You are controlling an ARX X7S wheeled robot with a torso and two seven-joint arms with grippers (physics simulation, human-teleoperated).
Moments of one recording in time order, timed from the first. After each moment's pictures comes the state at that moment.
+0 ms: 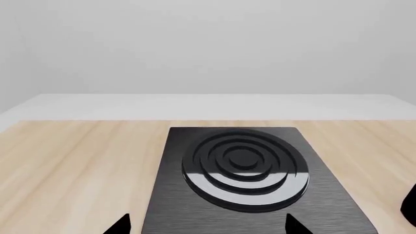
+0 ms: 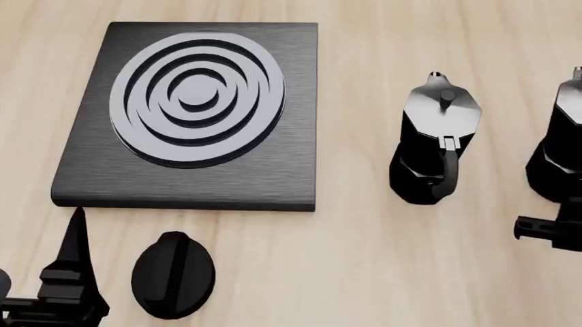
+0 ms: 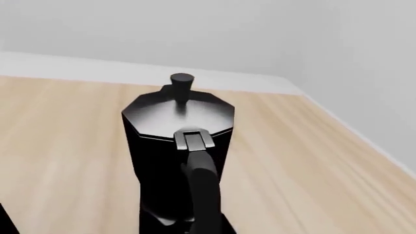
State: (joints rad) left arm -0.19 -0.46 0.16 0.82 -0.60 -0.66 -0.55; right arm 0.59 0.57 -0.05 0.40 0.40 0.14 0.10
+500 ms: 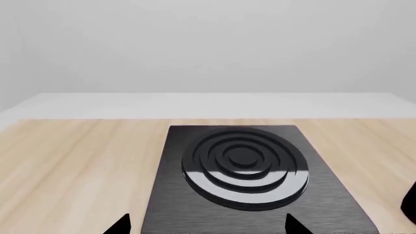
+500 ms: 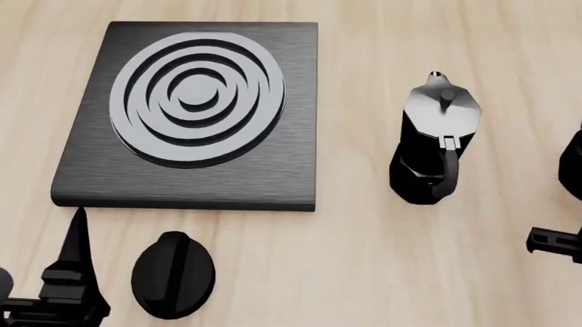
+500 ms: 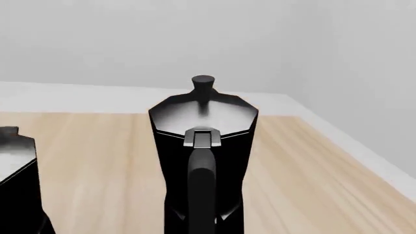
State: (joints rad) left arm -0.20 -0.46 0.17 0.82 -0.60 -0.66 -0.55; right arm 0.37 0.65 0.06 0.02 0.52 0.23 0.18
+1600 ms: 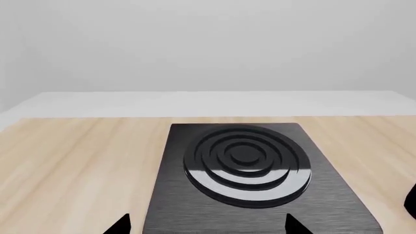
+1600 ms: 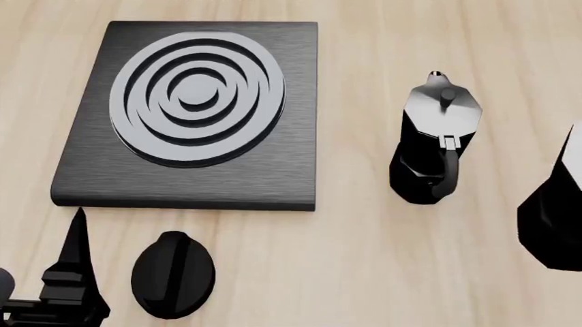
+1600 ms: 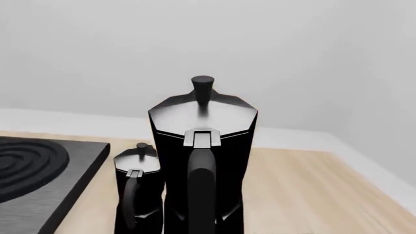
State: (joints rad) left arm -0.19 -0.48 0.18 0.82 -0.61 -0.65 -0.57; right arm -0.36 0.61 0.39 -0.67 0.60 0.09 0.19
